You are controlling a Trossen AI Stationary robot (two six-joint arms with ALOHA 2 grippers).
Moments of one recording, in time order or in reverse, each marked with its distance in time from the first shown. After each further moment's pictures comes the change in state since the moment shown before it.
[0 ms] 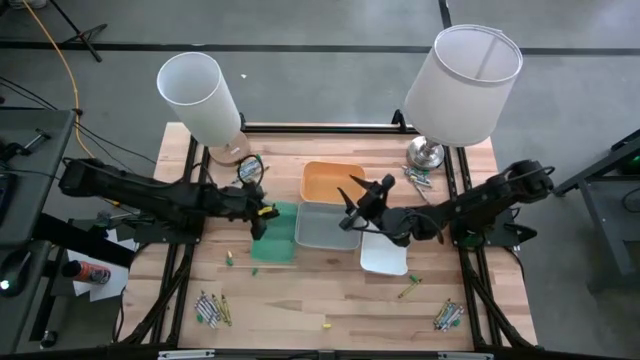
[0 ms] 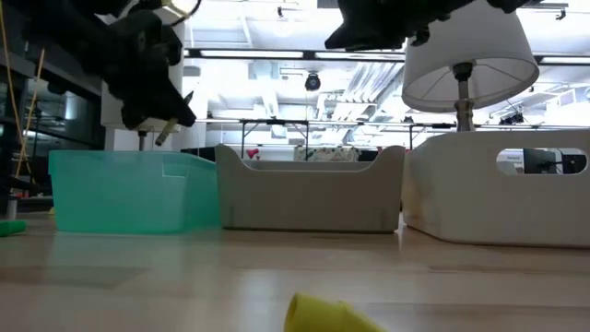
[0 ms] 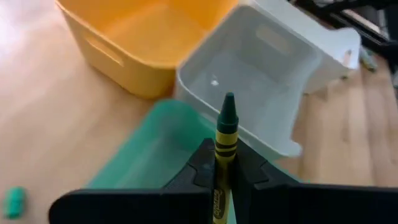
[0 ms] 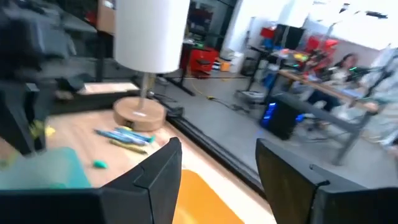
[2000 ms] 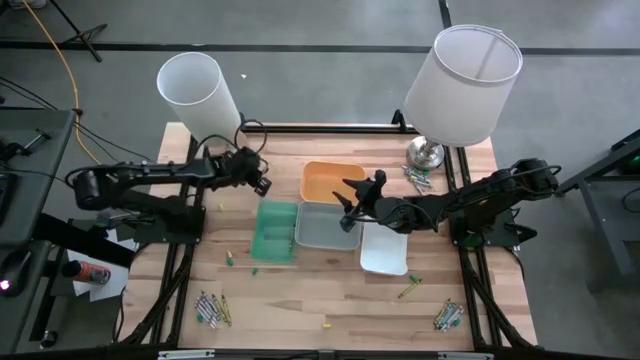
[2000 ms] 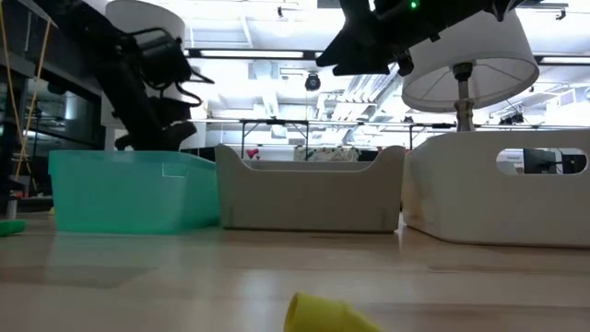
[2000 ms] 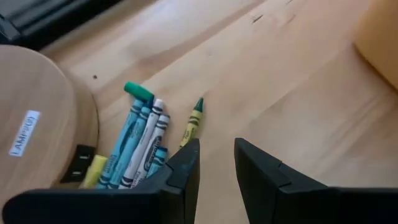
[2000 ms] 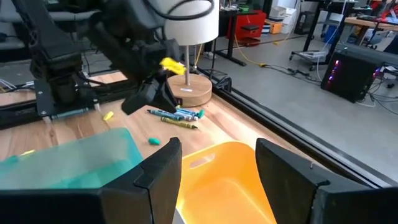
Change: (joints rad) left arm 0.569 0.218 0.052 -0.155 -0.099 0.224; right arm -0.087 -0.041 -0.001 -0.228 -0.285 0.320
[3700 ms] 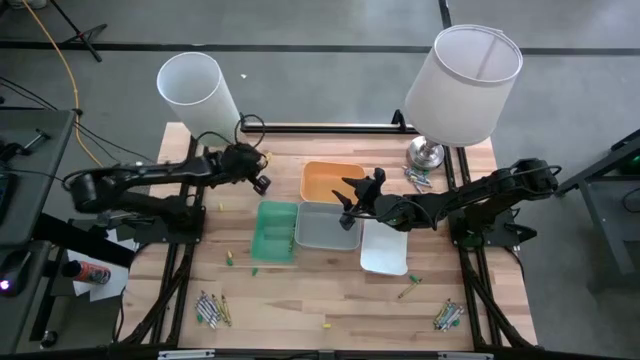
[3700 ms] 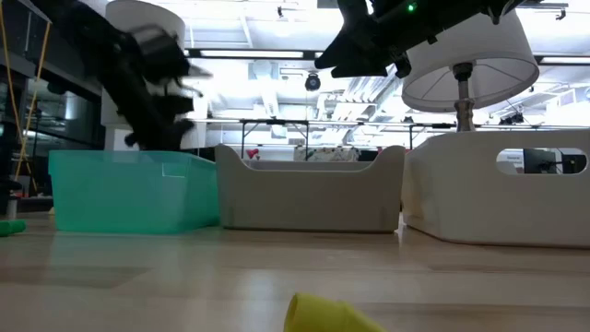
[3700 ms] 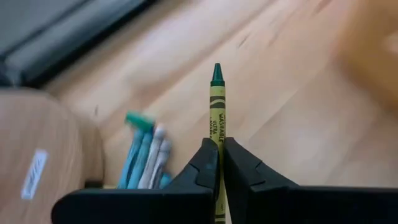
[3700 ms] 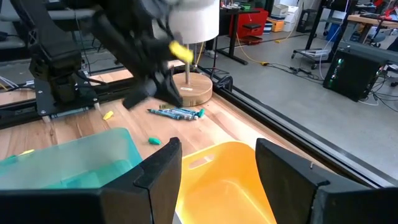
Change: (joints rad) left arm 0.005 -0.070 -0.003 0.049 0.027 0.143; right arm -0.019 0.000 0.000 0.000 -0.024 -0.006
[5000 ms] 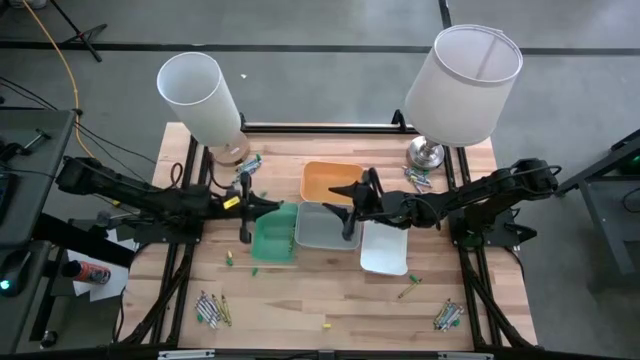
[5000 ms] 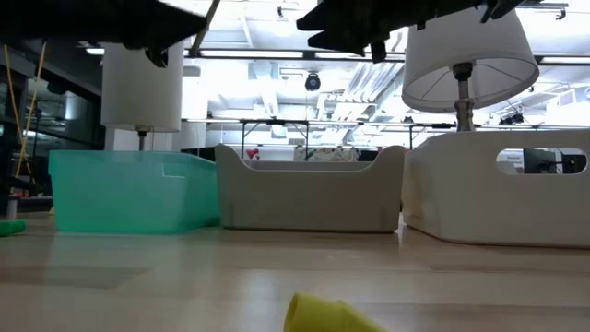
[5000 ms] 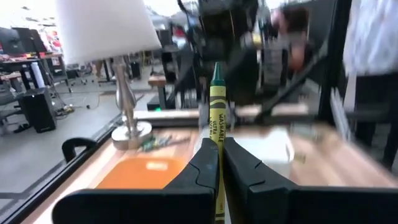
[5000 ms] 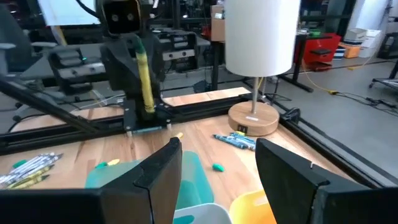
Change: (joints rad) left arm -0.662 -0.299 -0.235 0.786 0.007 0.299; right arm -0.001 0.000 0.000 0.173 -0.293 -0.109
